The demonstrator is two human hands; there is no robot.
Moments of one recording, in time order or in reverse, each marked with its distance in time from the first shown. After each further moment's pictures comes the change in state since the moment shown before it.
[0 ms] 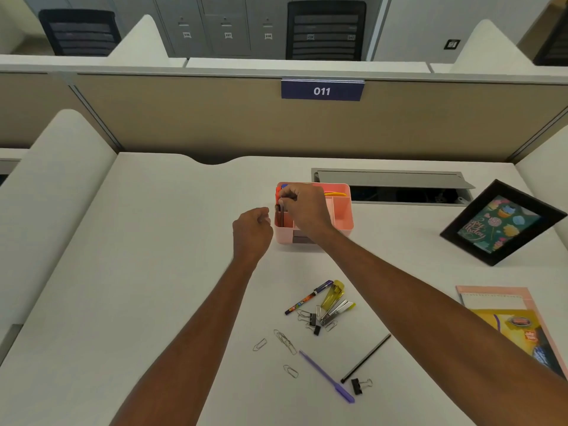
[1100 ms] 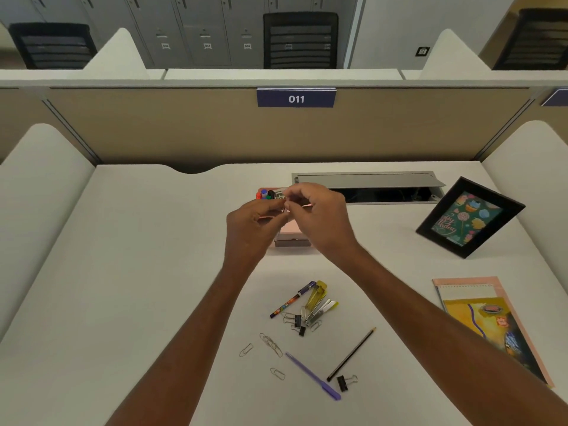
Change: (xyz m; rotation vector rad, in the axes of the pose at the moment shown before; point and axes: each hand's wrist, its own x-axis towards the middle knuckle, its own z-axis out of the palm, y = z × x) left_hand -0.043 0.056 -0.016 -0.167 -0.007 0.635; right_hand -0.065 -0.026 -0.098 0.018 0.134 -0.272
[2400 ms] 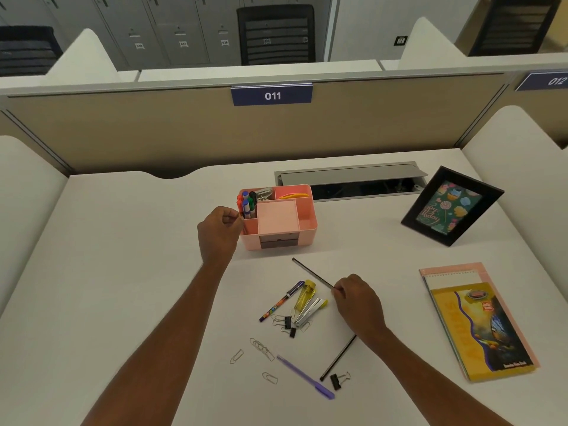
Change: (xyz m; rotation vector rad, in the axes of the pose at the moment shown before) left_hand 0.018 -0.094 0.023 0.282 0.083 -0.474; right_hand -0.188 0.158 0.007 -0.473 -0.177 0.524
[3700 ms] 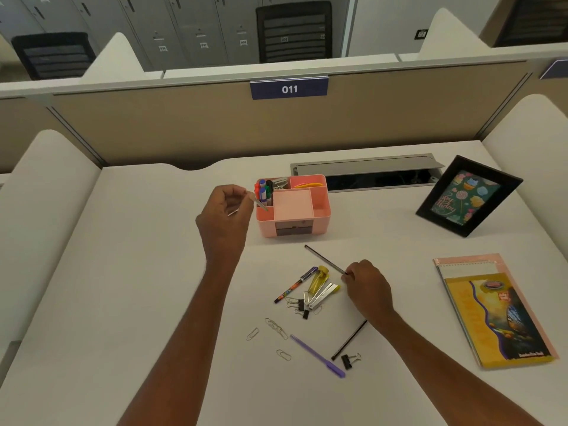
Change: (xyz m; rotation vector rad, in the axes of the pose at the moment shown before) left_hand -0.069 0.060 -0.078 -0.323 0.185 0.199; right_hand 0.002 -0.004 0.005 -0.046 0.003 -0.003
